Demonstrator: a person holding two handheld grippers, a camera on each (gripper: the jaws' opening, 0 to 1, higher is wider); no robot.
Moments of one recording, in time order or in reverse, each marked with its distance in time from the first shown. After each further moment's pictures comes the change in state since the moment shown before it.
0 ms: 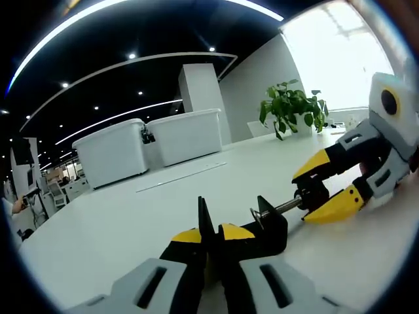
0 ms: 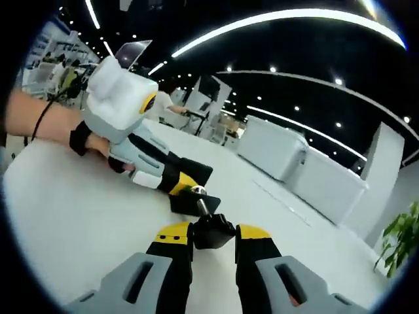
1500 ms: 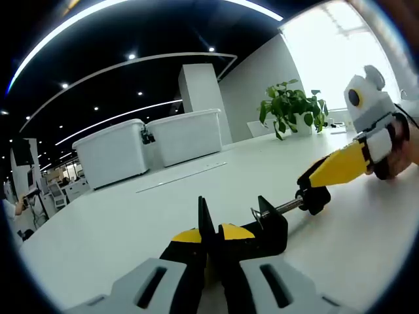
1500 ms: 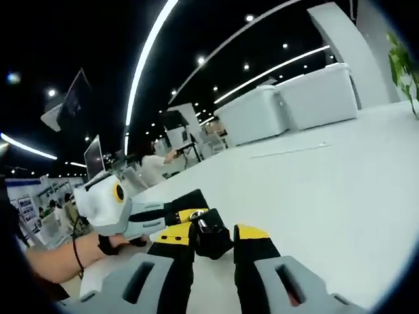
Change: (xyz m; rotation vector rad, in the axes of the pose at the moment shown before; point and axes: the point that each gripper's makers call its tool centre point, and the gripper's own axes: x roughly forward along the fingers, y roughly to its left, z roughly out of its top) left arm 0.000 0.000 0.000 0.004 -0.002 0.000; right arm -0.017 0.000 -0.002 0.927 -0.044 0.133
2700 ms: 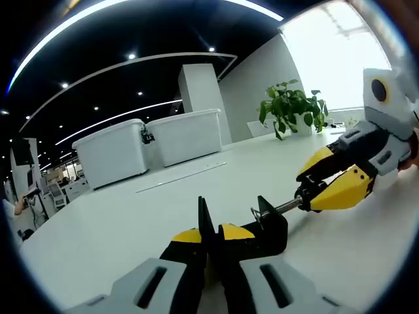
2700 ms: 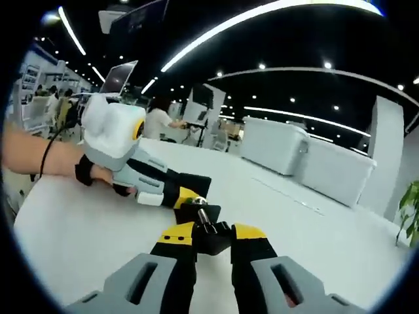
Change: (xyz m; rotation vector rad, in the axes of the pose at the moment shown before) left arm -0.015 -0.009 0.001 -0.003 0.002 0.001; right arm -0.006 0.016 0.001 -0.632 -0.007 -0.073
